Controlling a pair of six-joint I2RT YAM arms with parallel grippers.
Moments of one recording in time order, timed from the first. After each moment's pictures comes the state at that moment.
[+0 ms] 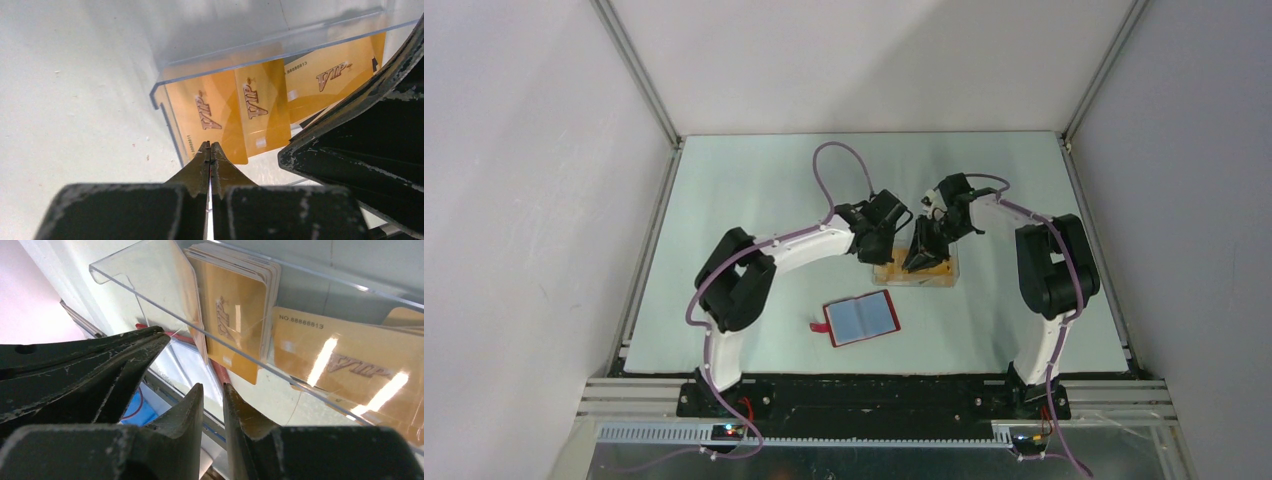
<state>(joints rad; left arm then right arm) -0.83 1.98 1.49 -0.59 -0.11 -0.61 0.31 1.89 1.25 -0.67 -0.67 0.44</state>
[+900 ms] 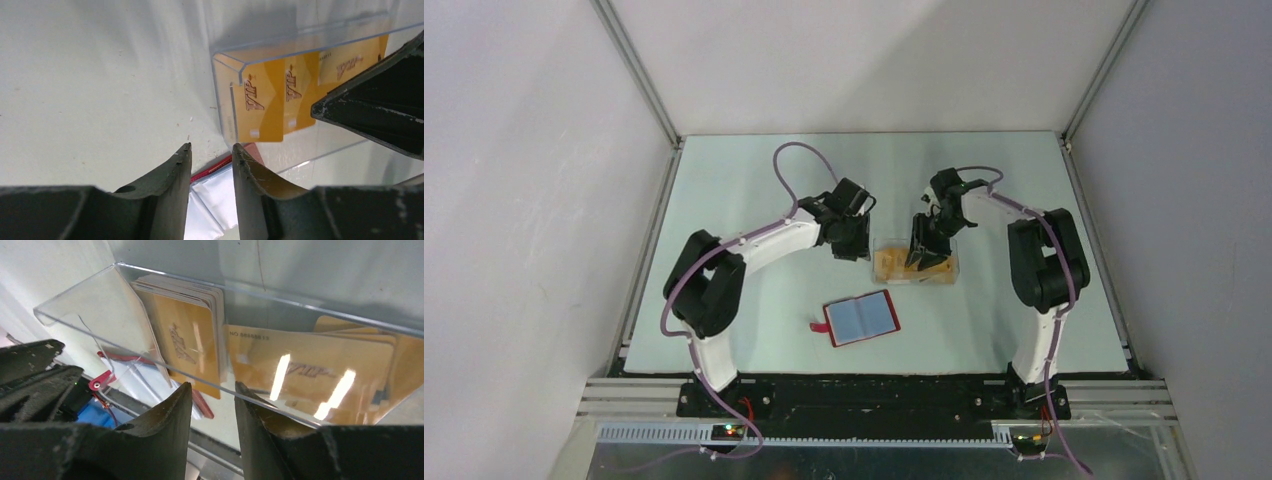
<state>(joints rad) -0.69 1.83 1.34 -0.57 0.03 -0.60 0.33 1.94 1.34 -0.77 -0.47 0.43</state>
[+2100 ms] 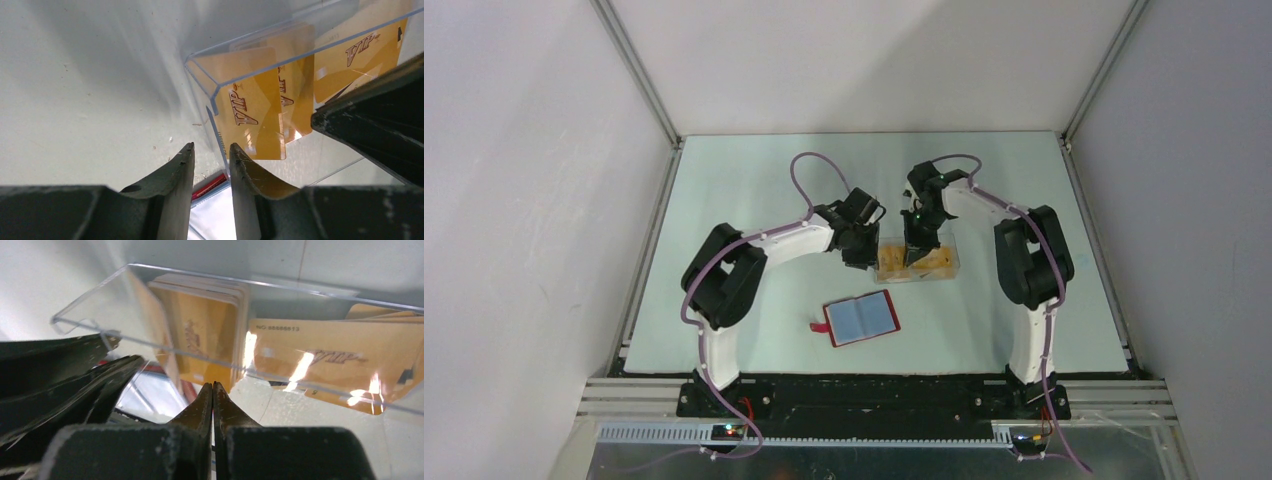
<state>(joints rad) -0.72 1.93 1.33 -0.48 0.09 -0.61 0.44 2.02 1.52 -0.90 -0.32 0.39</state>
